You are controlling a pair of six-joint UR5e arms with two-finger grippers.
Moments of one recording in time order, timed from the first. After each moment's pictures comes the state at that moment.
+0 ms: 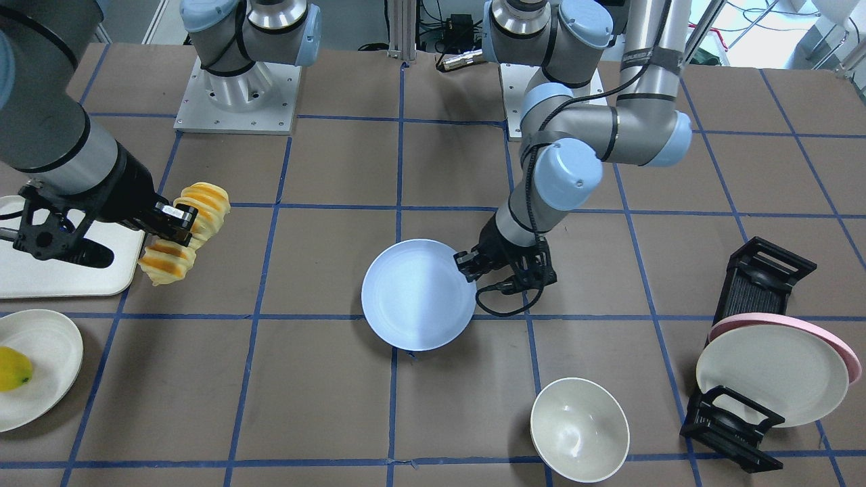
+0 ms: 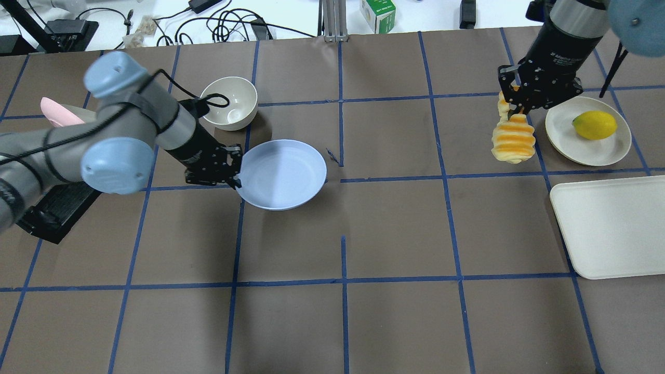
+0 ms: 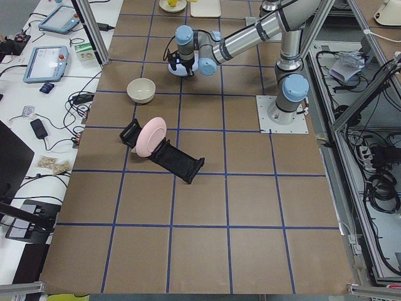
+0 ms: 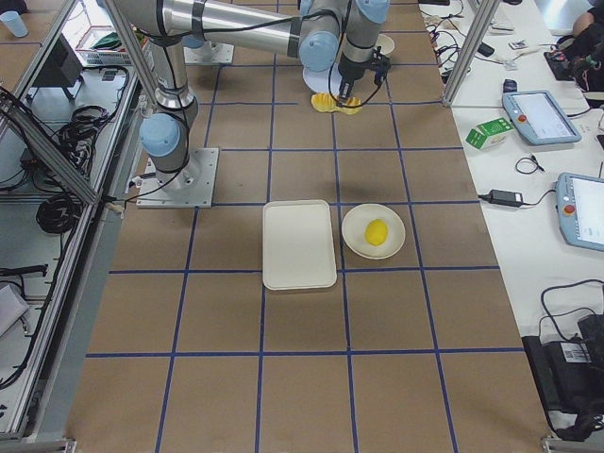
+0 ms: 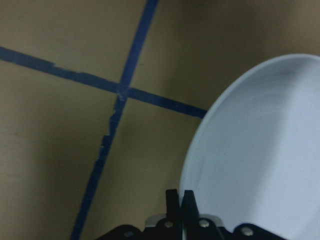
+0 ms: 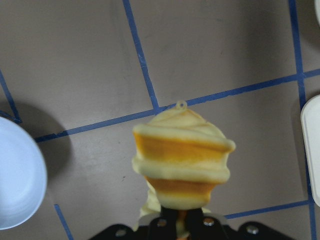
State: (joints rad) left arm -1.70 -1.87 -1.99 -0.82 1.32 -0.48; right arm 1.48 -1.38 1.49 -1.56 -1.49 0.14
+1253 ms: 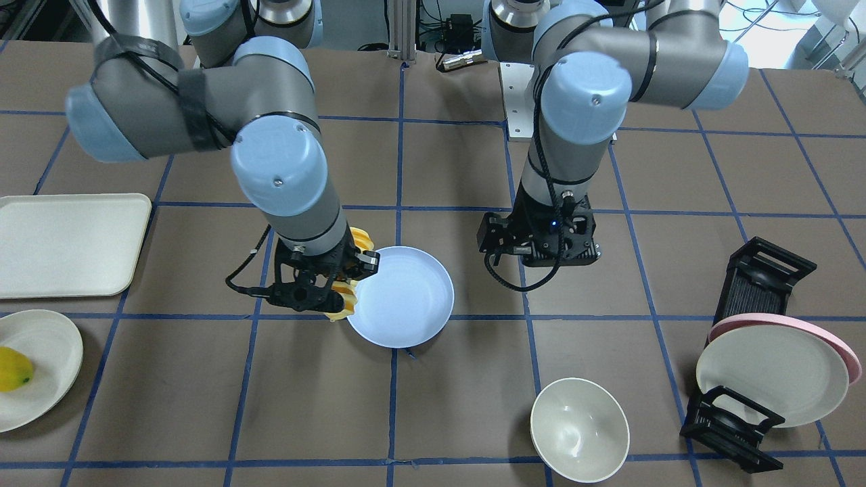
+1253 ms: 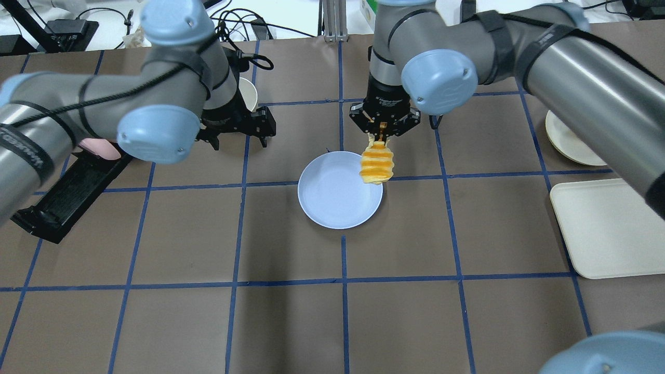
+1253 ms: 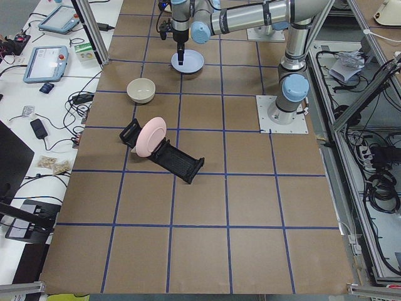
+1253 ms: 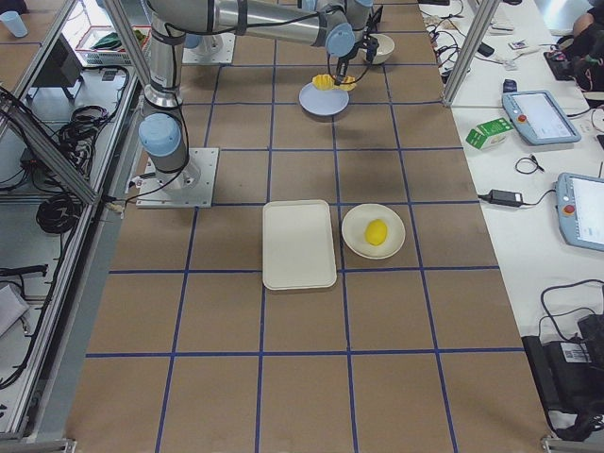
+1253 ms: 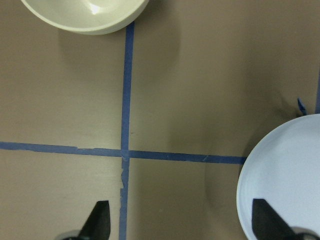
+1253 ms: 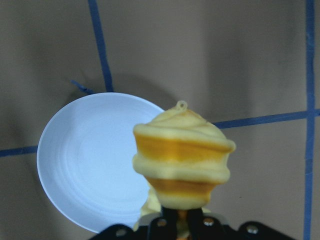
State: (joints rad) left arm -1.66 -1.73 -1.65 -1.32 1.61 -0.13; right arm 1.84 -1.17 1.49 -1.81 -1.49 0.37
